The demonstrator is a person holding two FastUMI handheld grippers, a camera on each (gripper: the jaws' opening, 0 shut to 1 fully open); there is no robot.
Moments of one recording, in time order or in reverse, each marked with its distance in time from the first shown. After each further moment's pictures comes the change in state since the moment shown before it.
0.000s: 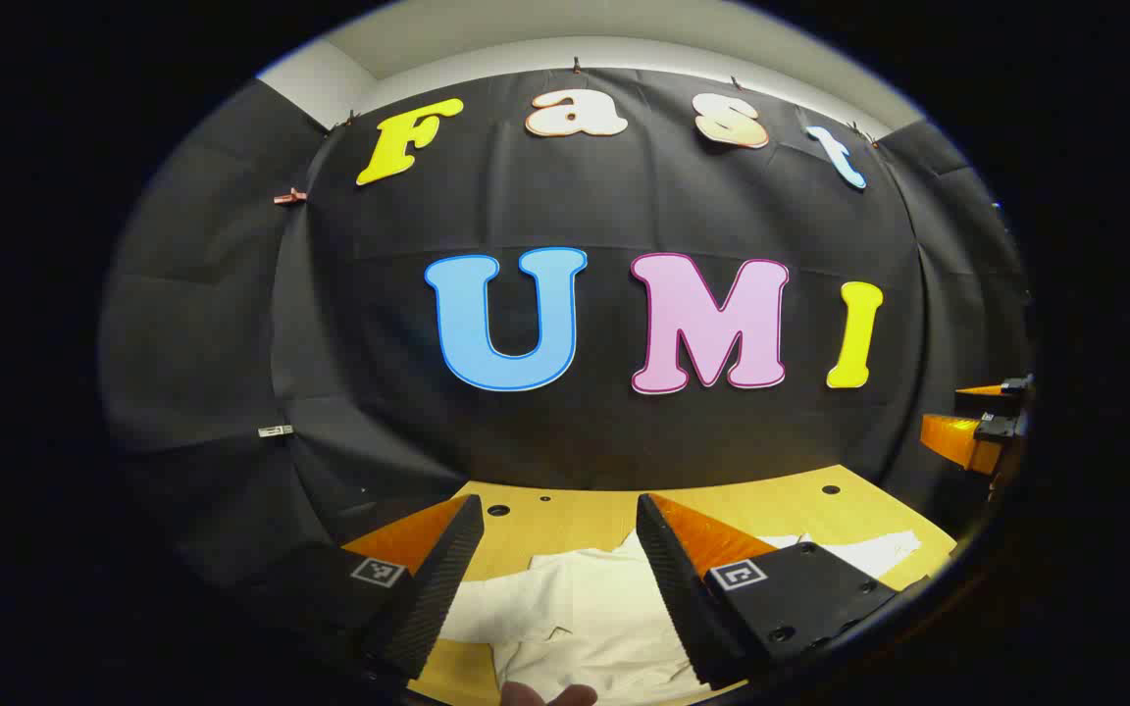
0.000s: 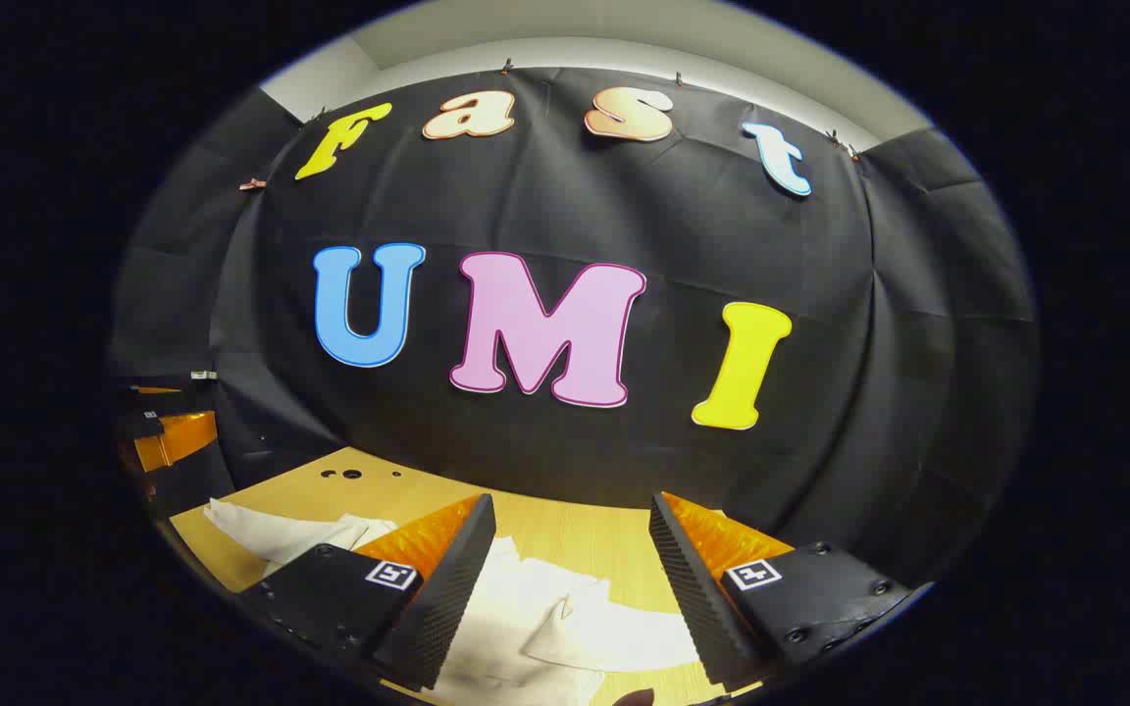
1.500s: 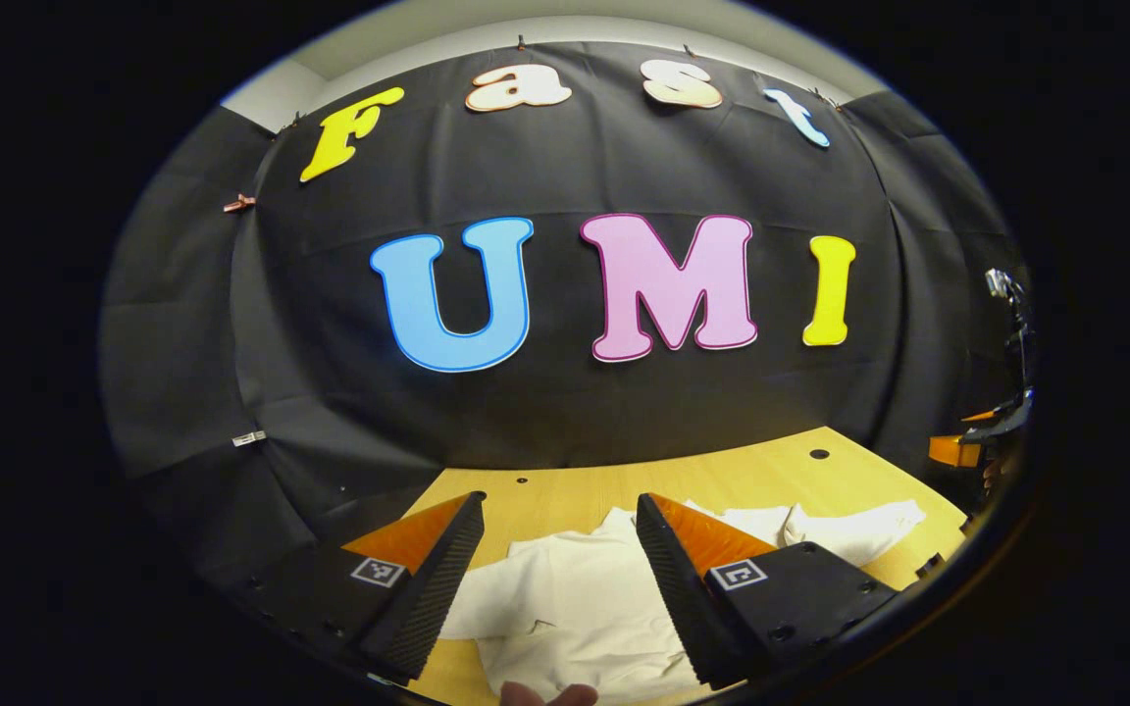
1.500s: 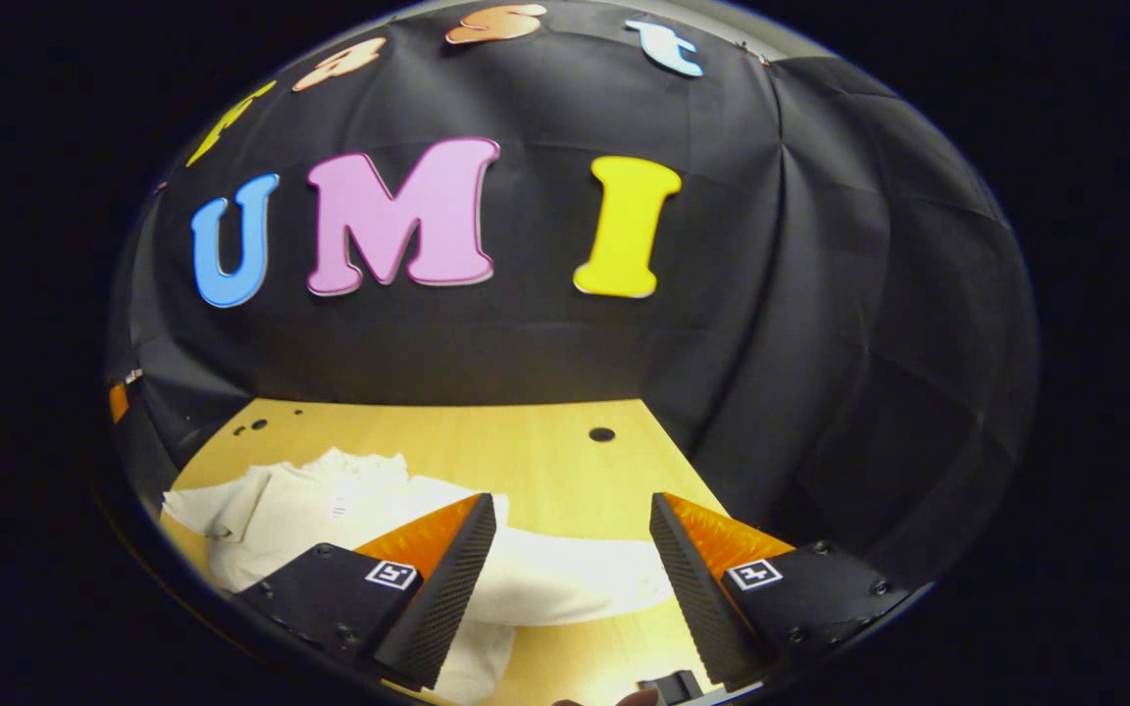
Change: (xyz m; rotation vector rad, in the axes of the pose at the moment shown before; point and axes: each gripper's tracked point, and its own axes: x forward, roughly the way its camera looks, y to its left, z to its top) left arm 0.024 -0.048 -0.024 0.092 0.089 -0.069; right arm 0.013 -0.158 -0.159 0.131 0.373 -0.256
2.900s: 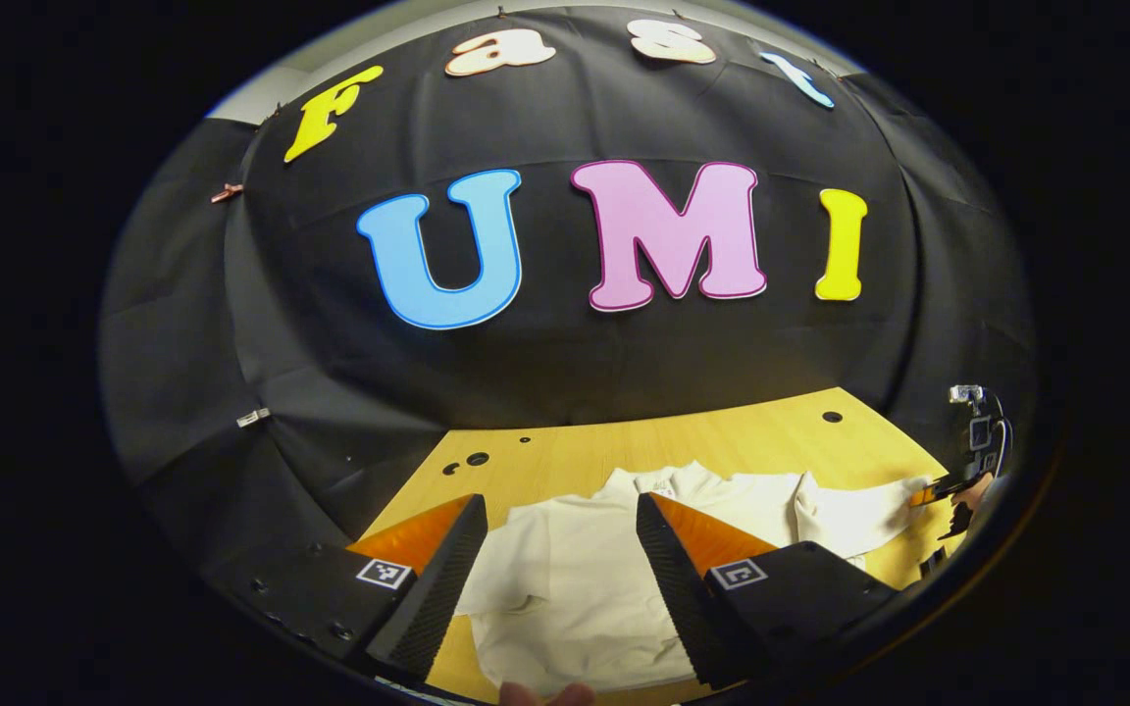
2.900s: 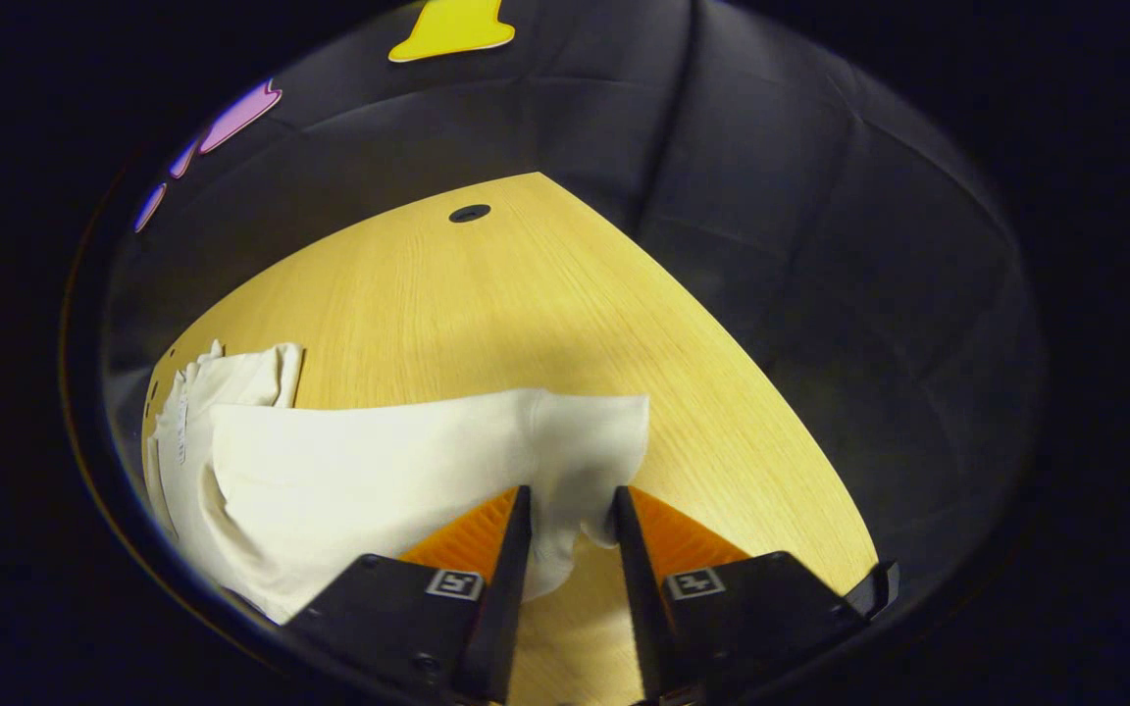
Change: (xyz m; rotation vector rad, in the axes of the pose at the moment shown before) left arm 0.014 -0.016 -0.028 0.014 0.141 0.054; right arm 0.141 -0.082 -0.205 0.150 0.524 -0.107
